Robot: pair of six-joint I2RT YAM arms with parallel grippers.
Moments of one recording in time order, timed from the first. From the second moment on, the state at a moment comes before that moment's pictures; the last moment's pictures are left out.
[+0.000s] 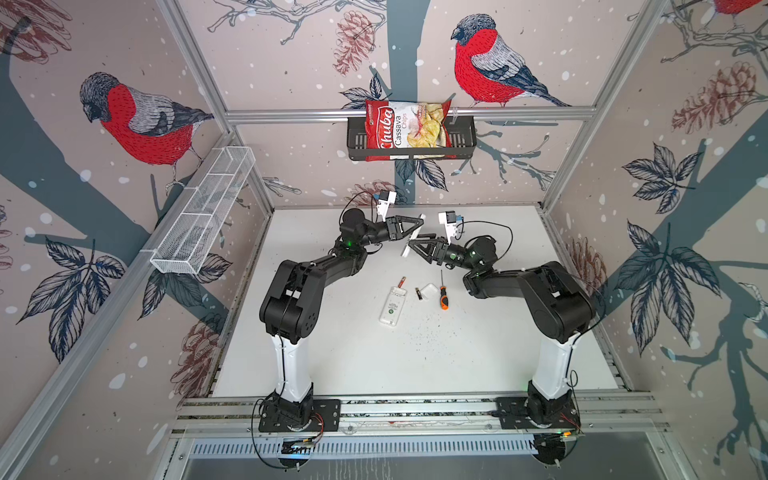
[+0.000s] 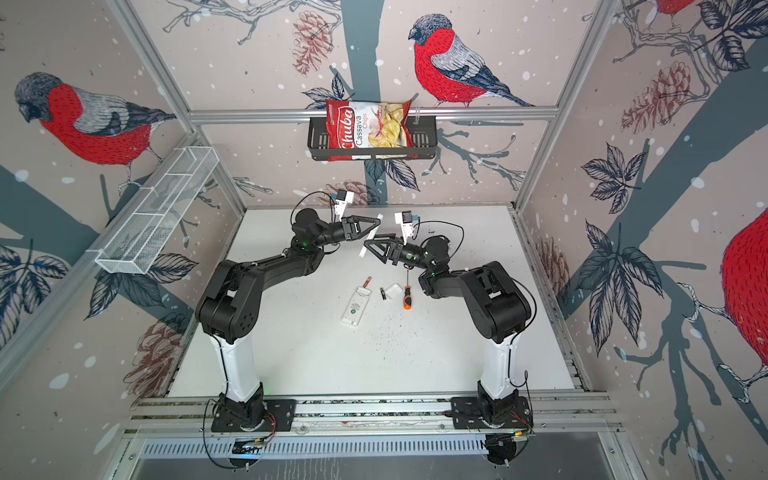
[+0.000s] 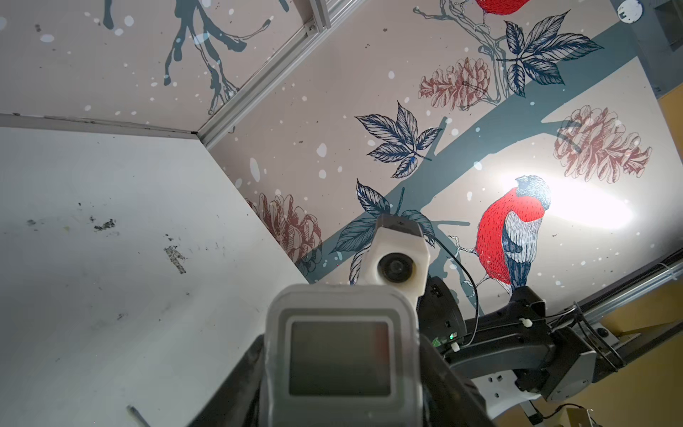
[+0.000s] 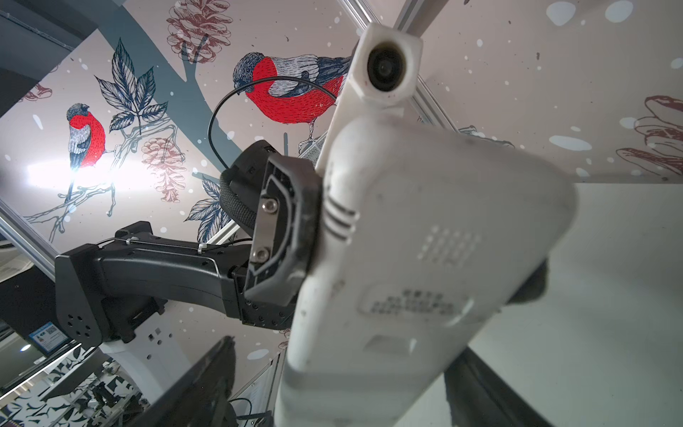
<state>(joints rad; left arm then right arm) -0.38 1.96 1.25 0.91 1.01 -1.05 0.49 1.94 0.95 1.32 -0.87 0.92</state>
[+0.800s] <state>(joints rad) -0.41 1.99 1.29 0.99 1.03 -1.05 0.46 1.94 0.94 1.36 -0.89 1.00</state>
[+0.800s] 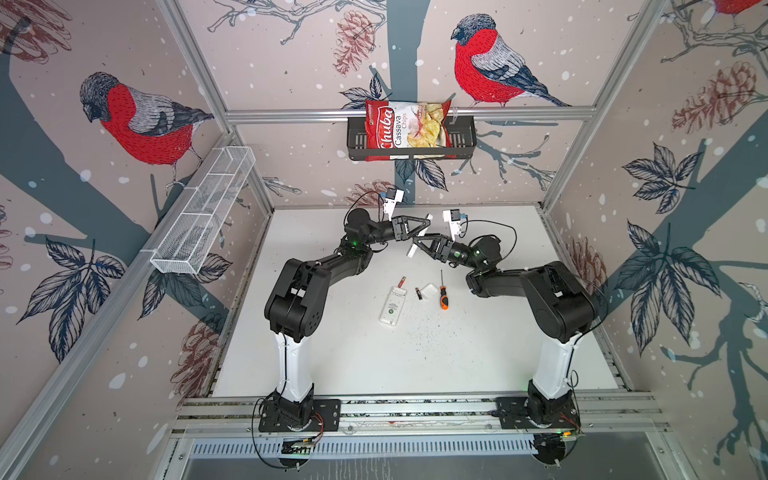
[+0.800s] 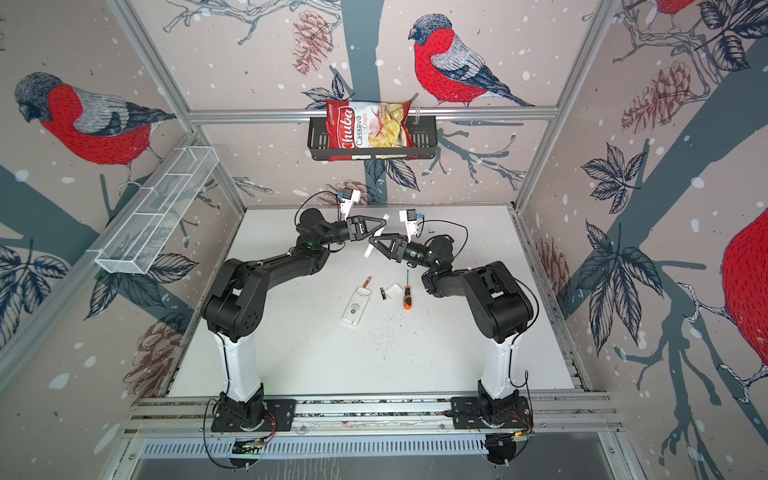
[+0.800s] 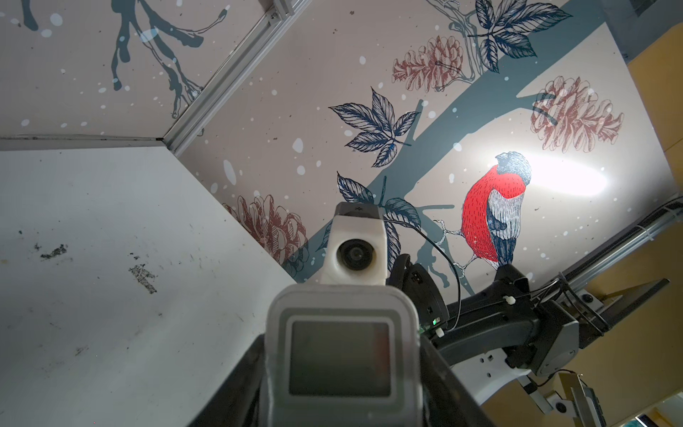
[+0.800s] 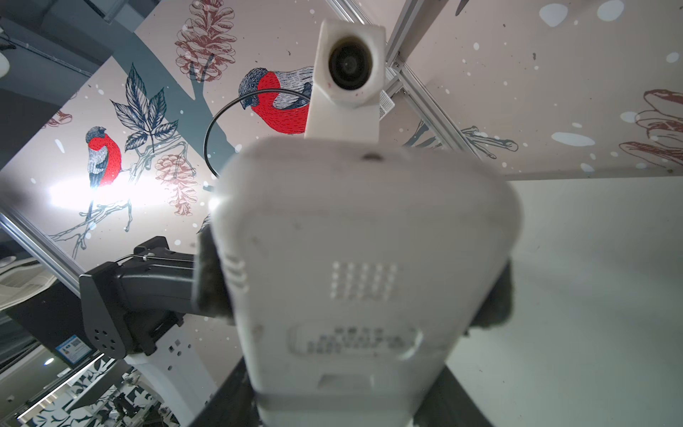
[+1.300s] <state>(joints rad) -0.41 2.01 1.30 1.01 1.05 -1.07 0.46 1.94 0.92 1.37 -0.89 1.00</state>
